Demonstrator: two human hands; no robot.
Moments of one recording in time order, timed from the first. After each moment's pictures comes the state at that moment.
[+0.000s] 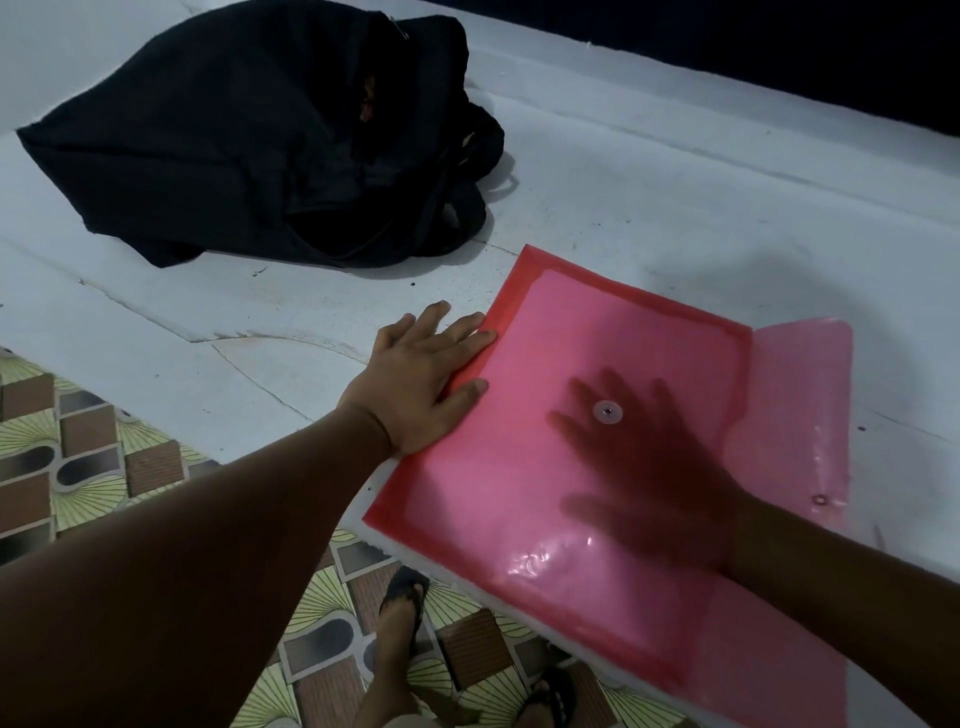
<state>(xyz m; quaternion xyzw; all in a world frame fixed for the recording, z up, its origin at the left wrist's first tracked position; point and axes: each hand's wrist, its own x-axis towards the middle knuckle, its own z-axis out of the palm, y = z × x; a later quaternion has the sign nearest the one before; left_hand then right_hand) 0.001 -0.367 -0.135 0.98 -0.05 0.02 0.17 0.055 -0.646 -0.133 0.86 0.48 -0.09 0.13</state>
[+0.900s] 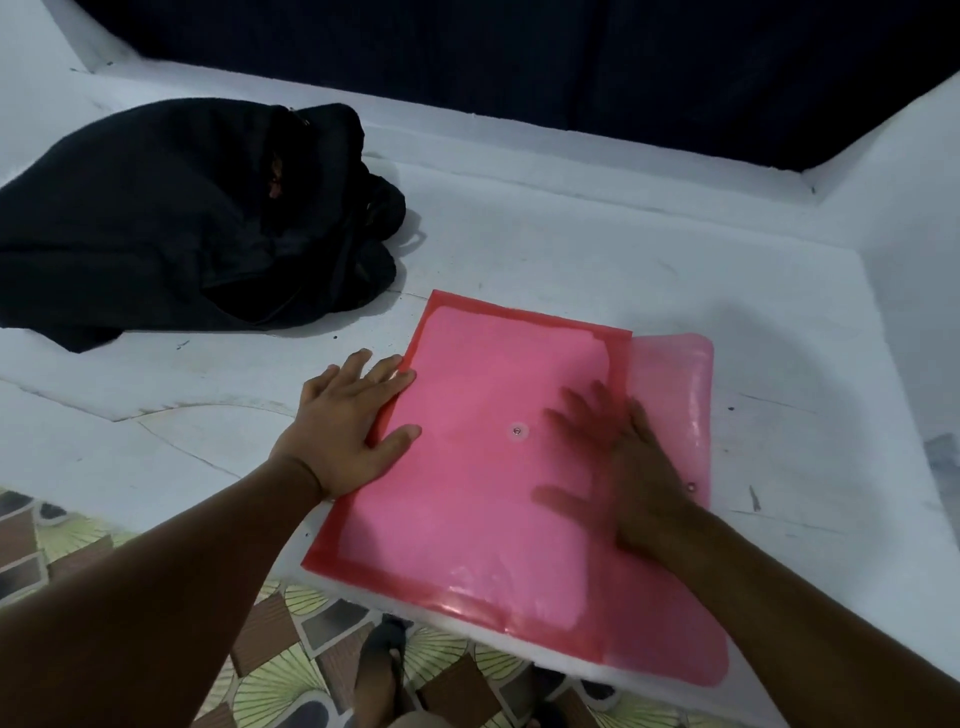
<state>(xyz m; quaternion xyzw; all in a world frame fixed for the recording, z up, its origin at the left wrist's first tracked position) 0.001 -0.368 -0.135 0.99 -0.05 0.02 0.15 0.042 -0.701 -0.113 0.95 0.30 -0.10 -0.09</state>
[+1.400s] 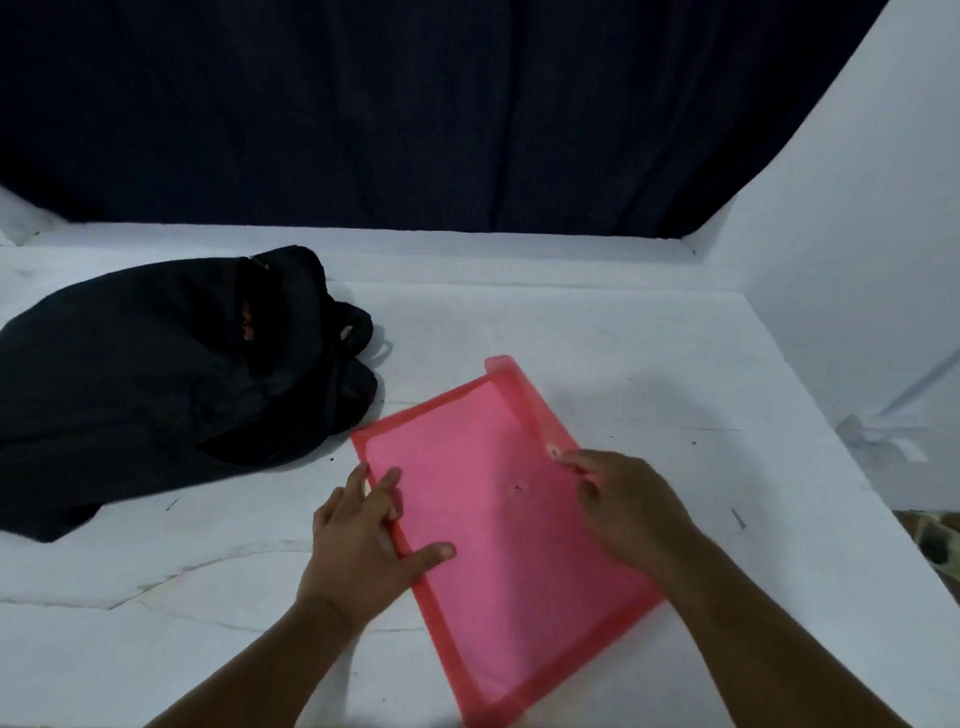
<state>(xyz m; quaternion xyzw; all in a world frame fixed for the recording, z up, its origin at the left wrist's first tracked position) -0.003 -0.368 -0.130 0.96 0.03 -0.01 0.29 0.031 -0.656 -0.058 0.97 0.02 -0.04 -0.23</state>
